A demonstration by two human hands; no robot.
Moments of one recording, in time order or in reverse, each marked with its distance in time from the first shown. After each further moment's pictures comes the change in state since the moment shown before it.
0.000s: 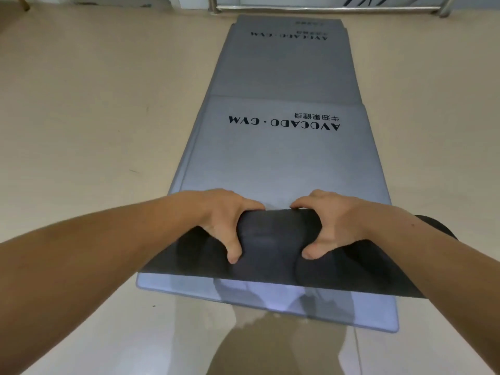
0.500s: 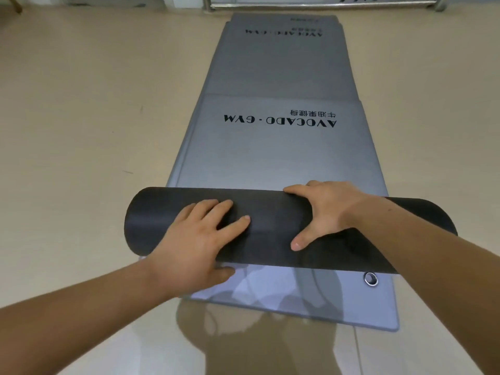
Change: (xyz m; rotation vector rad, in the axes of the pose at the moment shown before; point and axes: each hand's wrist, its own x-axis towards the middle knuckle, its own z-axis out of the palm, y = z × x) left_hand -0.044 -0.006 0.094 0.421 0.749 0.030; right_hand 0.013 0.000 -0.004 -0.120 0.116 0.072
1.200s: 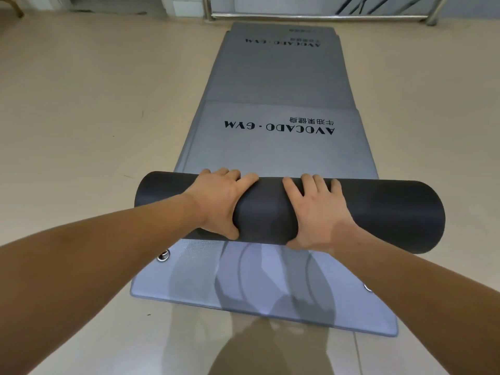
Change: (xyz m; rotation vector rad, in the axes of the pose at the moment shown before) left_hand 0.100 -0.037 -0.018 -0.008 -0.246 -0.047; right_hand 0.014 -0.026 0.038 -0.318 0.403 0.101
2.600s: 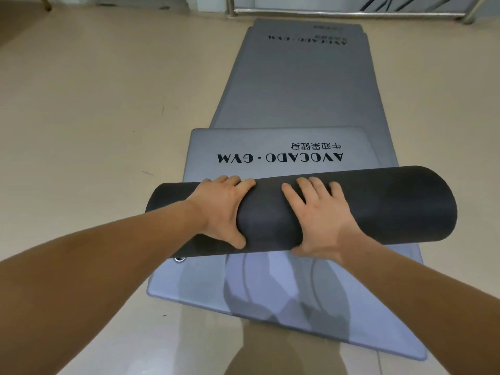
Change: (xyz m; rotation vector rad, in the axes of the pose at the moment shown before) left_hand -0.015 -0.035 0.019 -0.137 -0.073 -0.092; right_hand 0.023 -0.035 -0.010 -0.029 -0.018 -0.112
